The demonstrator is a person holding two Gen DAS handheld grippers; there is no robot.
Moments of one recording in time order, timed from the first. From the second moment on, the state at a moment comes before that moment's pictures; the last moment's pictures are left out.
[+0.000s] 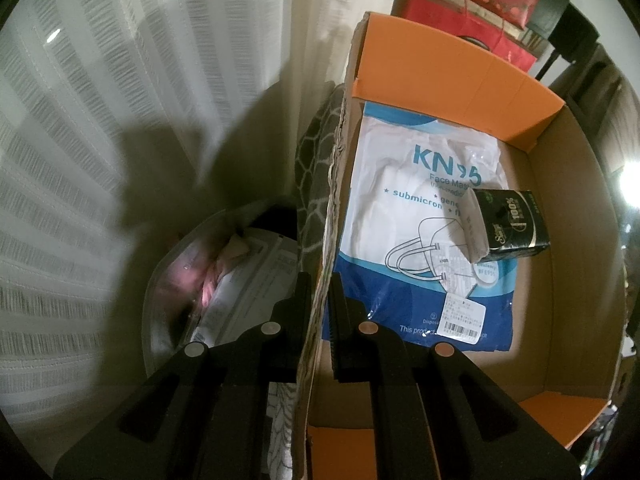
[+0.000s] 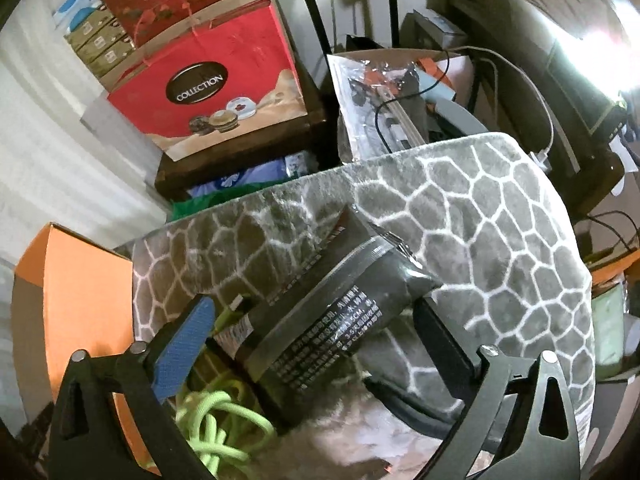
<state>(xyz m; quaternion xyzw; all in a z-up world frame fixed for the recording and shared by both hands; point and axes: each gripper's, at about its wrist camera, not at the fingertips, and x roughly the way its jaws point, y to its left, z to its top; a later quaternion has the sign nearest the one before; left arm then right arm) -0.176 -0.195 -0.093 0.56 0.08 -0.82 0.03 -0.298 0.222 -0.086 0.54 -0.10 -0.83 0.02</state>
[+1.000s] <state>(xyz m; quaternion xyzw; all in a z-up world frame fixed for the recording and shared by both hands) -0.176 -0.194 -0.095 0.57 0.08 -0.82 0.04 -0.277 0.188 -0.019 0.47 -0.04 -0.88 0.05</state>
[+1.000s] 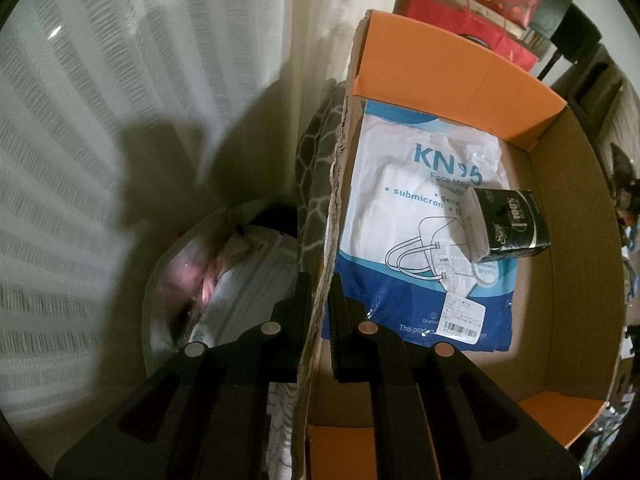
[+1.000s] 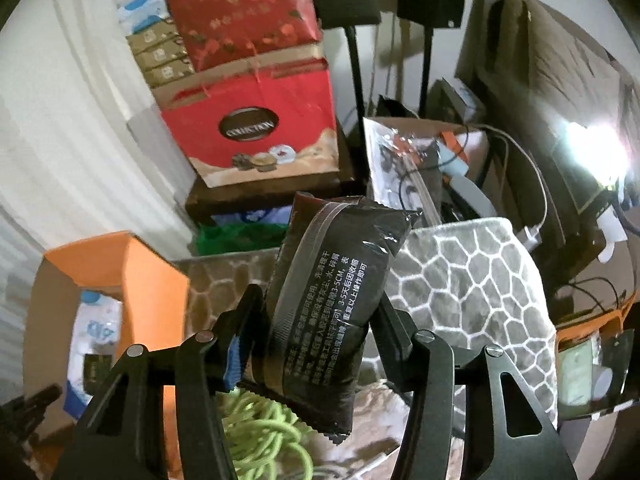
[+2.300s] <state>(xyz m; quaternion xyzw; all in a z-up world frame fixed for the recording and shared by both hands) -0.175 -0.193 -0.095 0.57 0.08 -0.82 0.04 -0.222 0.049 0.002 0.46 0.03 -0.87 0.18</state>
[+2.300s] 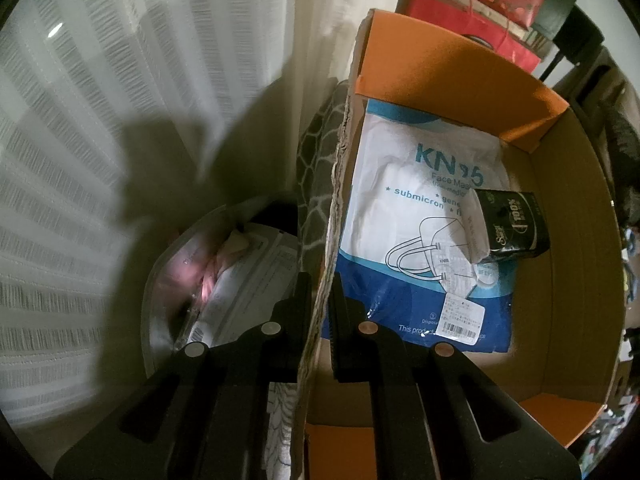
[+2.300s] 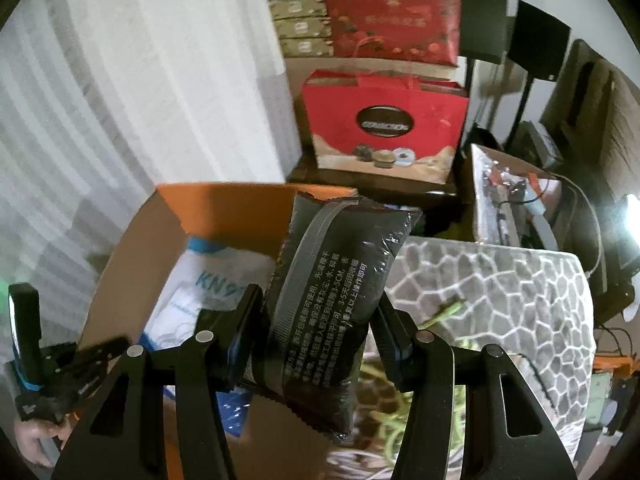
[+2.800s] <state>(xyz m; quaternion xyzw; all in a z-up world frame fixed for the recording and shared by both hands) -0.175 -0.193 -0.095 0.57 0.08 -0.82 0.04 -0.204 -0.018 -0.023 0.48 0.06 -0.85 0.22</state>
